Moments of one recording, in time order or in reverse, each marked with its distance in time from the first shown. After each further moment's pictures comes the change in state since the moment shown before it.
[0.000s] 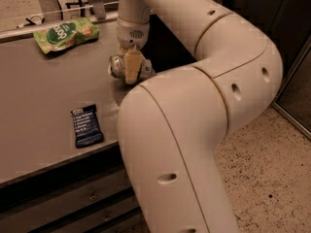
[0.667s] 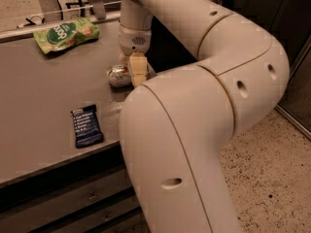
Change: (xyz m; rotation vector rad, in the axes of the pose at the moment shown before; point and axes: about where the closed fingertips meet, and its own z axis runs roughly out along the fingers) arm 0.004 0.018 0.014 -0.057 0.001 -0.005
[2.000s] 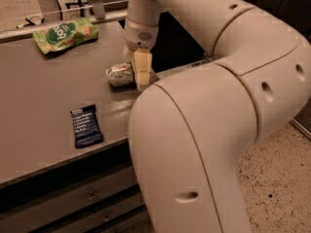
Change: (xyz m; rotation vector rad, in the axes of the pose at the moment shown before) arm 0.004 0.011 -0.019 0.054 -0.040 0.029
